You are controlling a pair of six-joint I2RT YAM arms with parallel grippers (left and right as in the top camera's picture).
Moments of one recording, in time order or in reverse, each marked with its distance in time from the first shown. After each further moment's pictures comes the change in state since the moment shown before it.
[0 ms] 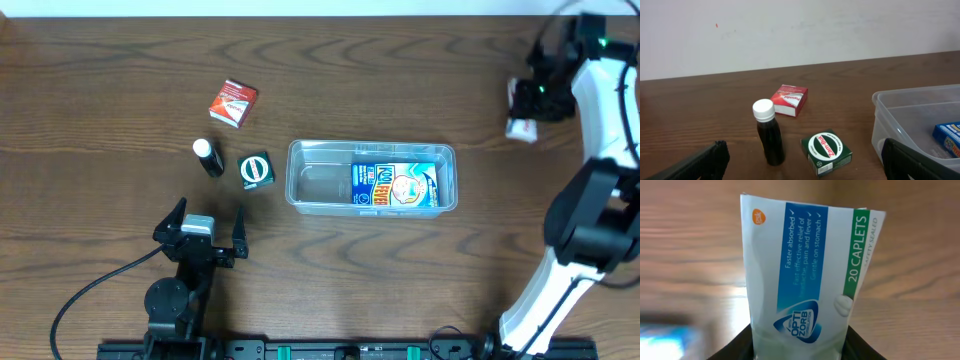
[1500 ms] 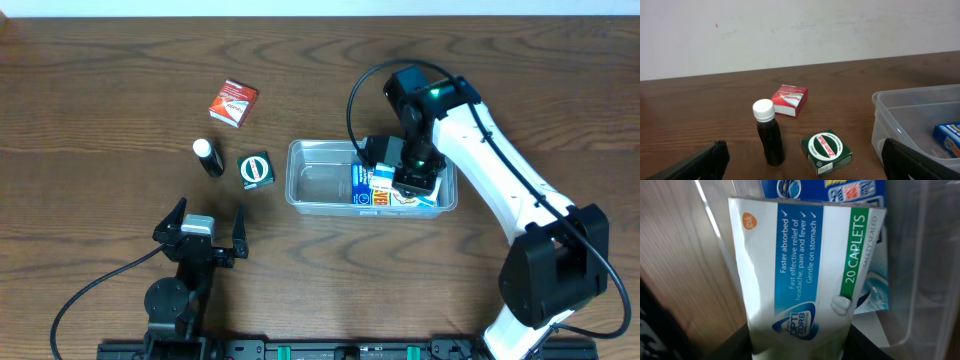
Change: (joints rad) left arm 0.000 0.000 0.000 0.000 0.000 0.000; right arm 0.589 -0.223 -0.348 -0.181 0.037 -0.742
